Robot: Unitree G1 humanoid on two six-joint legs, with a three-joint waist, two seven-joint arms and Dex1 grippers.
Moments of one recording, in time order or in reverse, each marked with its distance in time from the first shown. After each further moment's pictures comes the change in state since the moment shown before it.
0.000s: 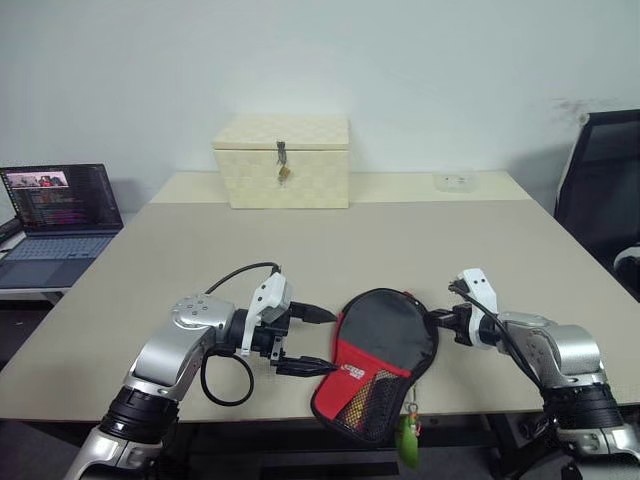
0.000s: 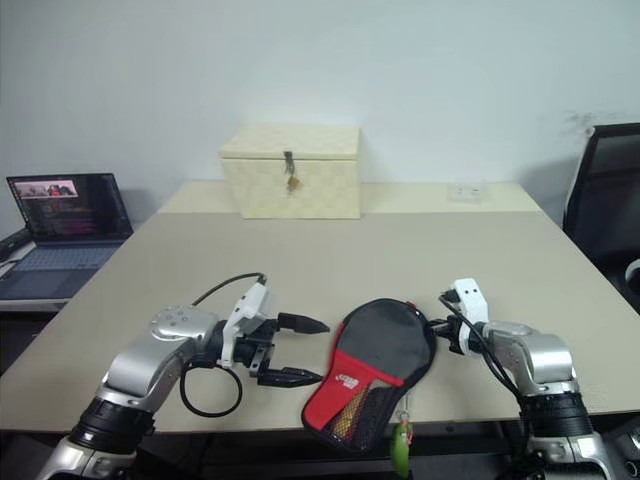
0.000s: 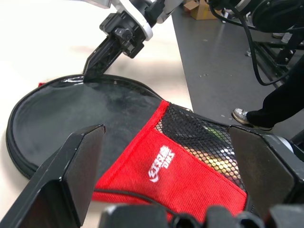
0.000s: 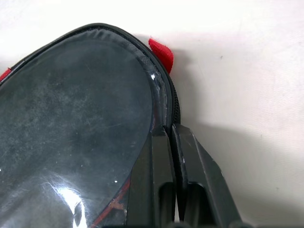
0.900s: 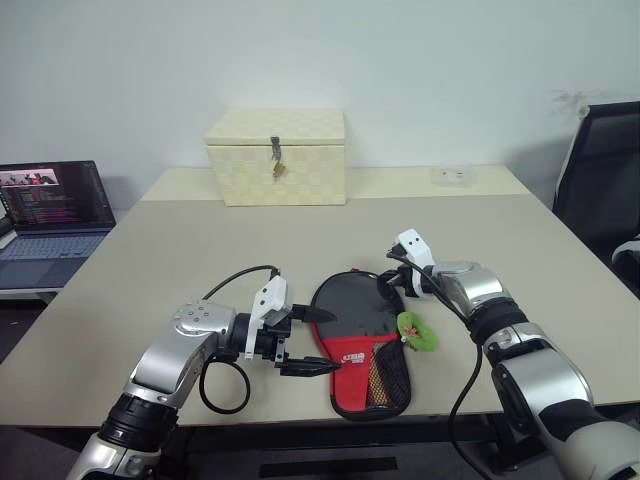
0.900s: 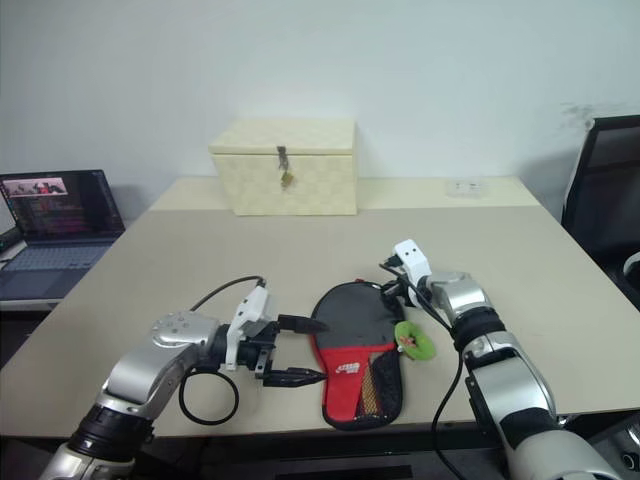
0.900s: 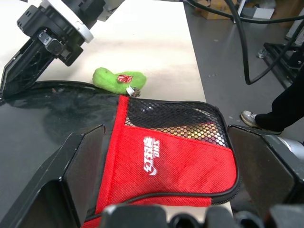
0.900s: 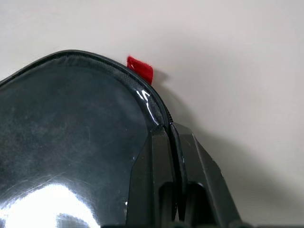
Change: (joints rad) left arm 0.032 -0.001 -0.009 -0.018 0.005 -0.014 0.069; right arm -0.521 0.196 0.166 0.842 -0.274 -0.528 0.162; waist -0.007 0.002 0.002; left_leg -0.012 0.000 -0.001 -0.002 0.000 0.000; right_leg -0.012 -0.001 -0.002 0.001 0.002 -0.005
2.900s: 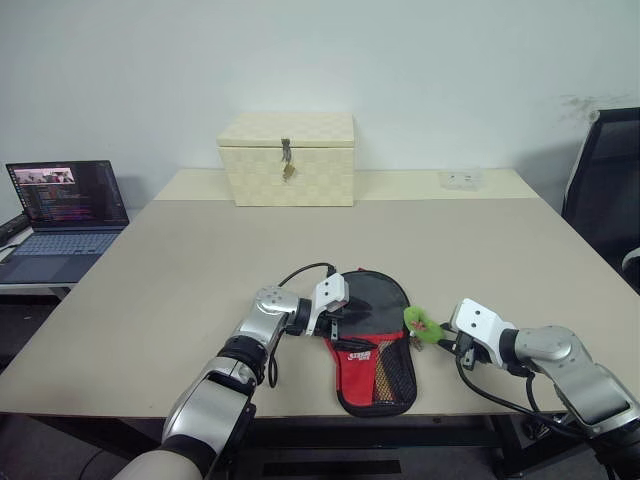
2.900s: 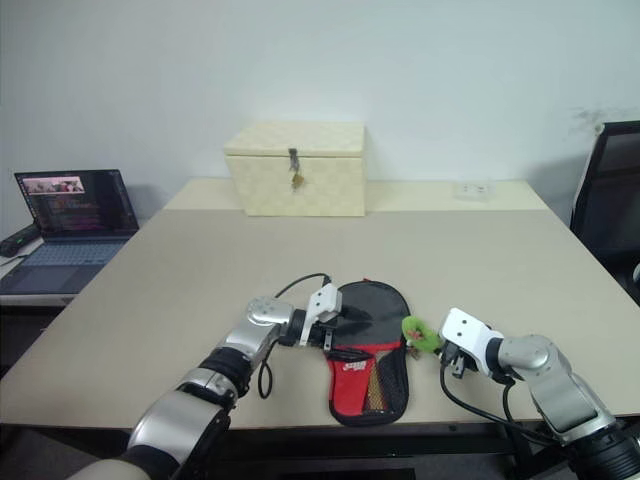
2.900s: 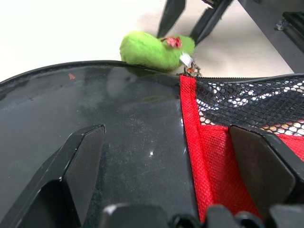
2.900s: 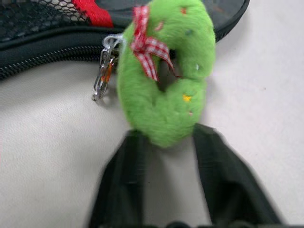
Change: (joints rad) left arm -0.465 -0.388 -0.099 1.099 0.349 -0.657 -0.012; right arm 0.774 -0.488 0.053 -1.039 -0.070 -0.103 0.081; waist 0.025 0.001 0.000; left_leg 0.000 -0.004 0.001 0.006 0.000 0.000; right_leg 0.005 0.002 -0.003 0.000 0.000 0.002
